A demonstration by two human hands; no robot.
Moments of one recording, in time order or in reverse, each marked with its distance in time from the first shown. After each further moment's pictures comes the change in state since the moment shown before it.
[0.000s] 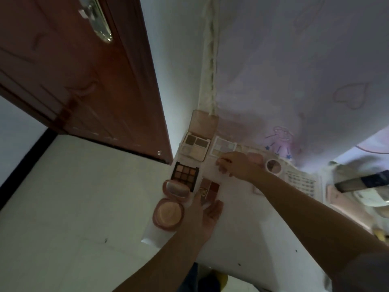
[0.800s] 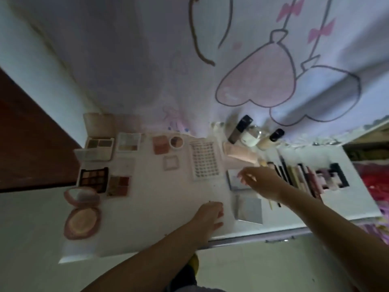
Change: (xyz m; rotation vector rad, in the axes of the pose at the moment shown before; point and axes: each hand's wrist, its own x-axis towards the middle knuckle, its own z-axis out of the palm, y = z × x) left_hand -0.033 -0.203 0.035 1.120 -0.182 -0.199; right_hand -0.280 0.162 -0.083 -0.271 0.272 0.261
